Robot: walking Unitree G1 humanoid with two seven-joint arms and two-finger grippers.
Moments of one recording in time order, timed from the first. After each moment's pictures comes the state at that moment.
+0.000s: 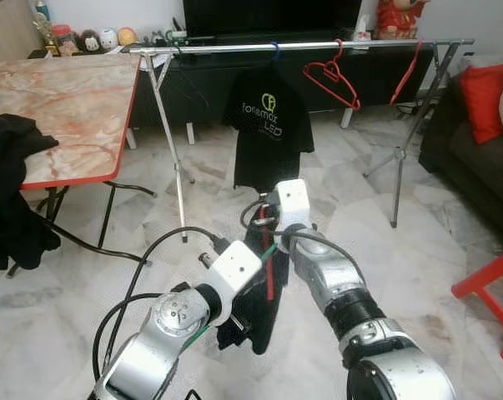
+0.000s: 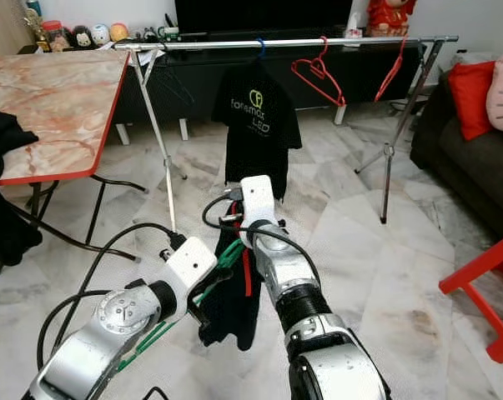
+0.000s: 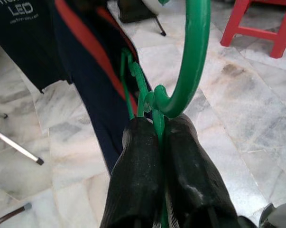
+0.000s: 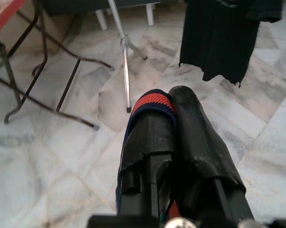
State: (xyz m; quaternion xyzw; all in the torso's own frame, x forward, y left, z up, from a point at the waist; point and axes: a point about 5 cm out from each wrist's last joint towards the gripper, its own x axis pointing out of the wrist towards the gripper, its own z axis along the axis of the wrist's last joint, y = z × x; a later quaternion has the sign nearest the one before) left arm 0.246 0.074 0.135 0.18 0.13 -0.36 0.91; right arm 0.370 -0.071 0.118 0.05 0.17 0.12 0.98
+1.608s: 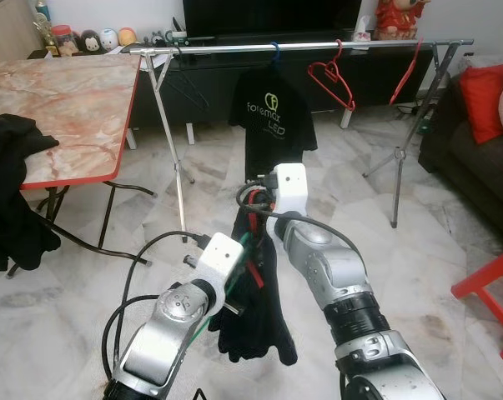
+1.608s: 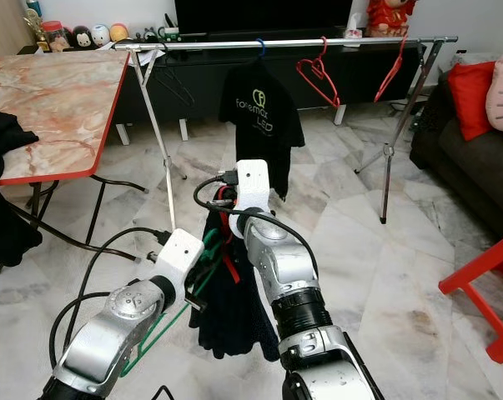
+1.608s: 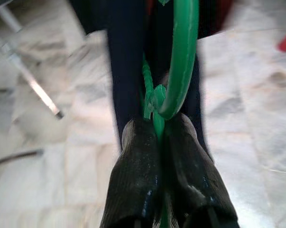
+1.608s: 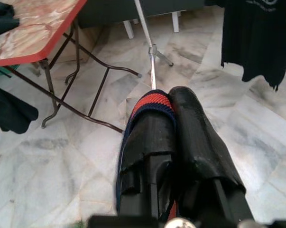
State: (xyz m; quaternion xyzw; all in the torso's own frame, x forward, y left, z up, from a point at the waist) left arm 0.275 0.094 0.111 0.13 0.19 -0.20 0.95; right arm 0.355 -0.052 0.149 0.08 0.16 0.17 0.97
